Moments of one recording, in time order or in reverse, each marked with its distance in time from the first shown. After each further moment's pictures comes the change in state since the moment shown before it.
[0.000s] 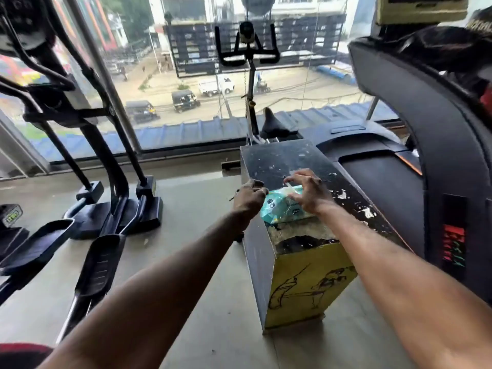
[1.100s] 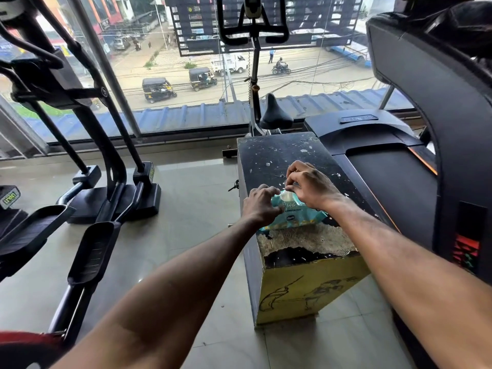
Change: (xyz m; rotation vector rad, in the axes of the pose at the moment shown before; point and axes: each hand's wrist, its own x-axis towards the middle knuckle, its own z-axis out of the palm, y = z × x) left_hand 0.069 -0.018 0.070 0.550 -0.096 0.183; right_hand 0.058 0.040 -0.011 -0.180 -0.090 -0.309
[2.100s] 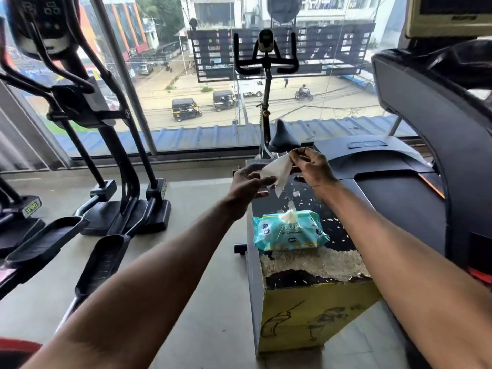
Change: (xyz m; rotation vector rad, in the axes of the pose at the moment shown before) left_hand 0.004 0.026 -0.102 -1.064 0.080 -0.062; right_hand 0.051 -0.039 -0.066 1.073 0.253 0.341
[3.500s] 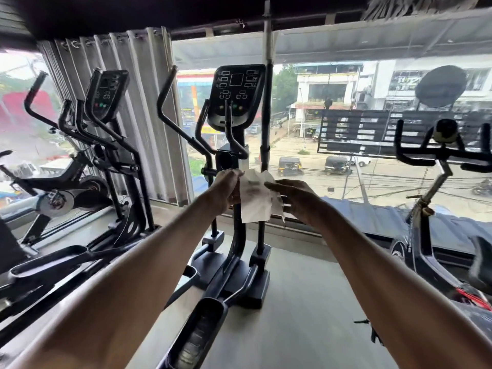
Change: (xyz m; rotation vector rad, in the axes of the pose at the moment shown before) left_hand 0.081 0.219 -0.572 0.001 0.621 0.027; right_hand 0.207 -0.133 0.563 0.167 -0.688 0.032
